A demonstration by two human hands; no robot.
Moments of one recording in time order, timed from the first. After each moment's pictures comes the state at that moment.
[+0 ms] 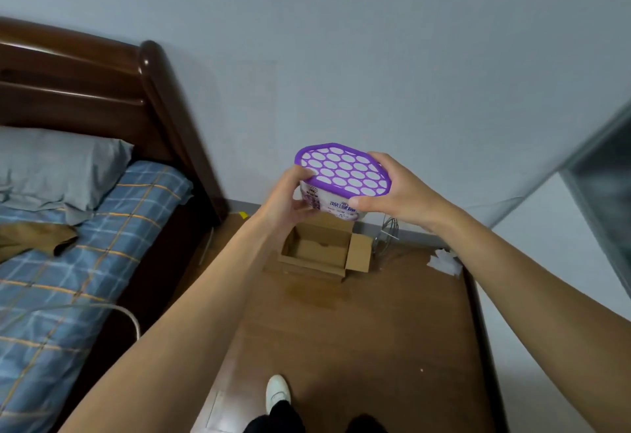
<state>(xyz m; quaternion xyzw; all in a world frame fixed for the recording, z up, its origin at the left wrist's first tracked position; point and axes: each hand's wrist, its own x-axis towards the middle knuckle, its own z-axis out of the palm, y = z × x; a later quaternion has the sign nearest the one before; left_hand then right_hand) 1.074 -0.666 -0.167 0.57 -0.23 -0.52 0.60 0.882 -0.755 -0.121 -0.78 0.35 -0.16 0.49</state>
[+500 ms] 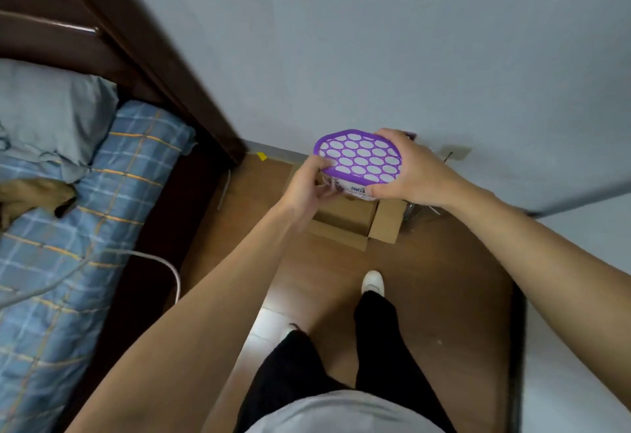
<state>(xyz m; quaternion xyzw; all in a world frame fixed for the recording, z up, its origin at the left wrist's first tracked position) 1.120 -0.877 -0.308 0.62 -0.07 -0.56 0.55 0.959 -1.005 -0.277 -0.83 0.33 -0.02 0.45</state>
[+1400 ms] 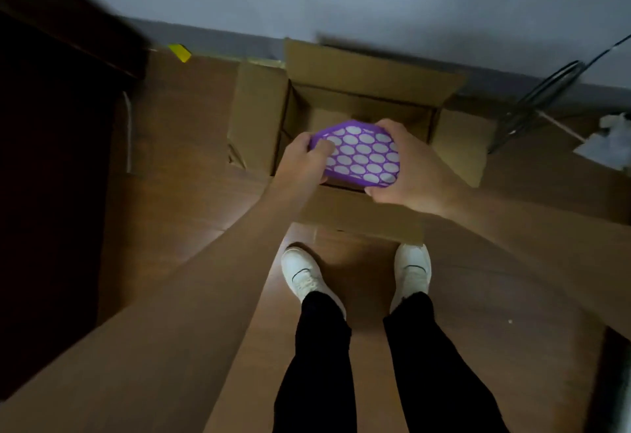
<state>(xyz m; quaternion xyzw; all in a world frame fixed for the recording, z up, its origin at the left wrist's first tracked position) 1.245 -0.976 -0.815 0.75 -0.10 -0.56 0.34 1.068 -1.054 -0.823 -0.76 0.42 0.06 0.49</state>
